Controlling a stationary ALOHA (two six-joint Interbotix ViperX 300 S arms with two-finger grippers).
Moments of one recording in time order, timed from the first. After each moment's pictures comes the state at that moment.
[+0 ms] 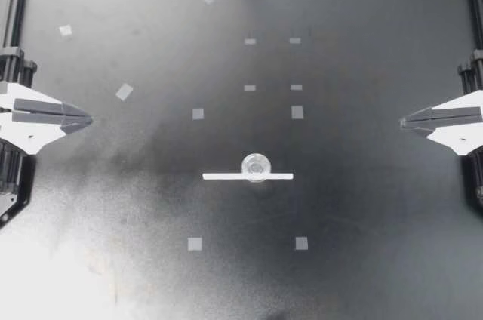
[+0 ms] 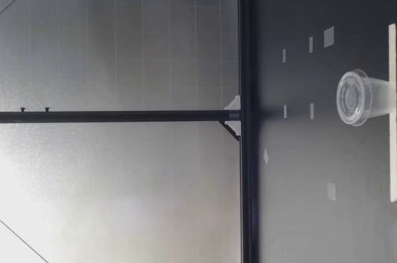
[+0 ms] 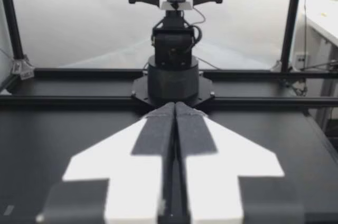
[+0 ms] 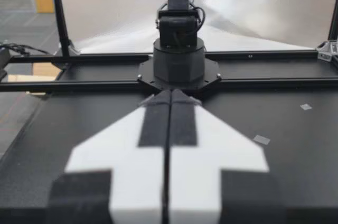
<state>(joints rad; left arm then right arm) 0.00 -0.96 1.17 0.00 -0.30 0.00 0.00 -0.96 1.19 0.00 -0.30 0.00</state>
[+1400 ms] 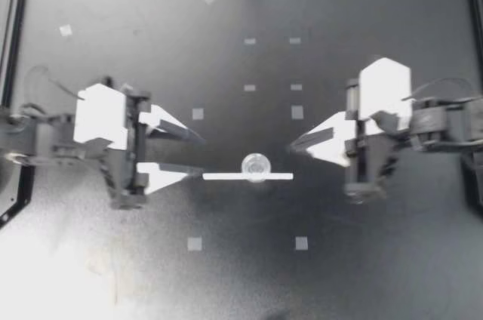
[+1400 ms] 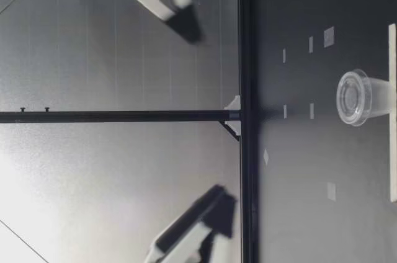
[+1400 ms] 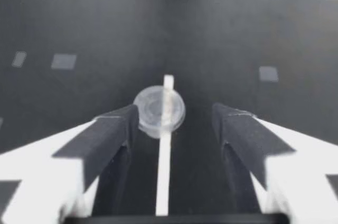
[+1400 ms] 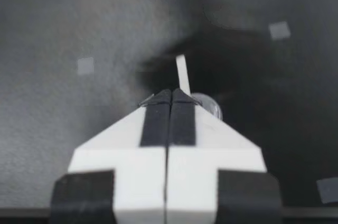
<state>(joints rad) 0.00 -0.20 0.98 -0.04 -0.36 -0.02 -0.03 -0.24 0.88 0.06 -0.08 0.10</state>
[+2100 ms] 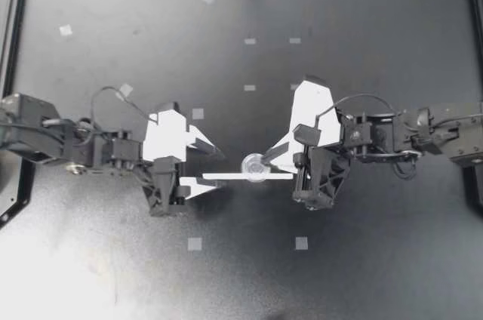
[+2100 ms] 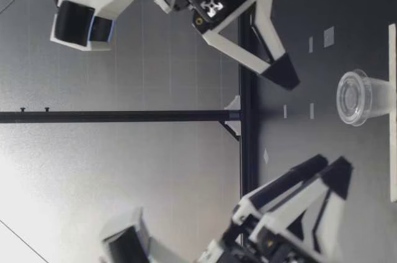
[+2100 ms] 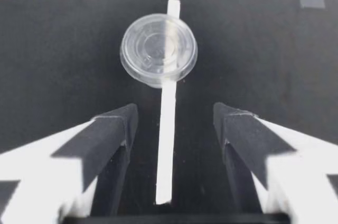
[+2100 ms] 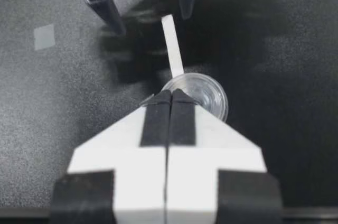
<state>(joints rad) 0.00 0.10 0.89 -0.04 -0.36 -0.02 -0.03 0.02 0.79 0.06 -0.11 0.16</state>
